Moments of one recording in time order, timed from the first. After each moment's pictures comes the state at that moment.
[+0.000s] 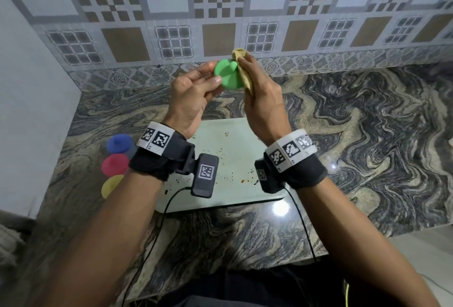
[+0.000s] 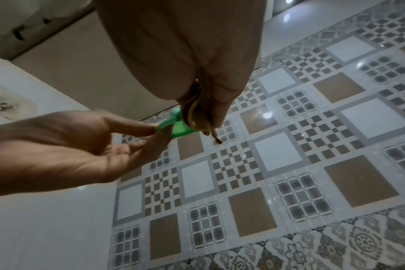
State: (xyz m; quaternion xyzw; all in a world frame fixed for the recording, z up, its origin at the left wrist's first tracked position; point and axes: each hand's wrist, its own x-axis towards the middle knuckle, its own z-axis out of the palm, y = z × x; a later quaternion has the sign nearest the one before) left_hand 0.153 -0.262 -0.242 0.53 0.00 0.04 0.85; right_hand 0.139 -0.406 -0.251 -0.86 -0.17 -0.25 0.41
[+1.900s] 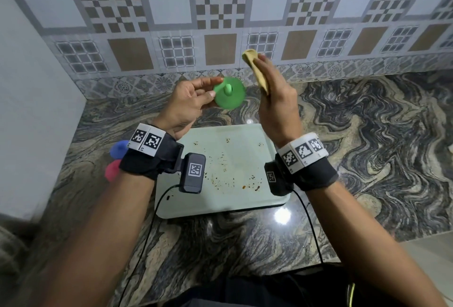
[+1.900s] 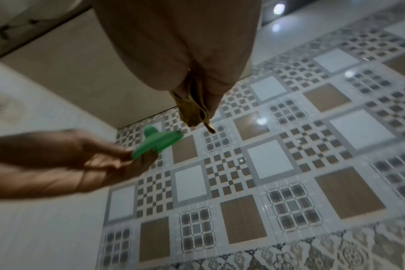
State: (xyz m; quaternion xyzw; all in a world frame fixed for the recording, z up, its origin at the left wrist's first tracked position) left_hand 0.158 -0.239 -0.242 0.62 -0.11 -0.03 0.78; right_hand 0.146 -0.428 -0.246 -0.84 -0.19 -0.32 0.39
